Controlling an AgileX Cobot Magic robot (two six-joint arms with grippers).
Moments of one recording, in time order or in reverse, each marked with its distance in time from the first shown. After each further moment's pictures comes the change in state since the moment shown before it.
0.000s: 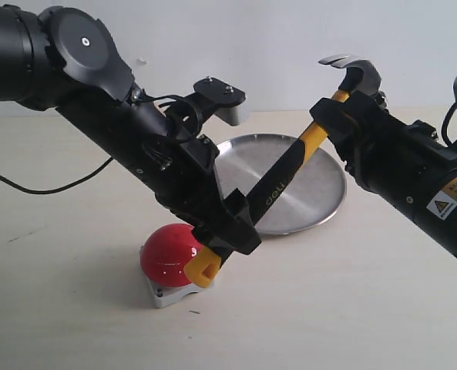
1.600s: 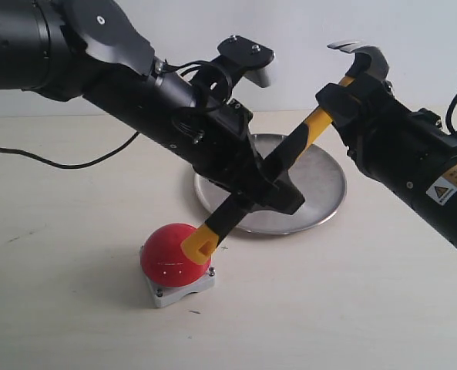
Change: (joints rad) left arm -0.039 0.013 -0.072 -0.140 -0.115 0.124; right arm 0.000 0.000 -0.028 0.051 0.000 0.000
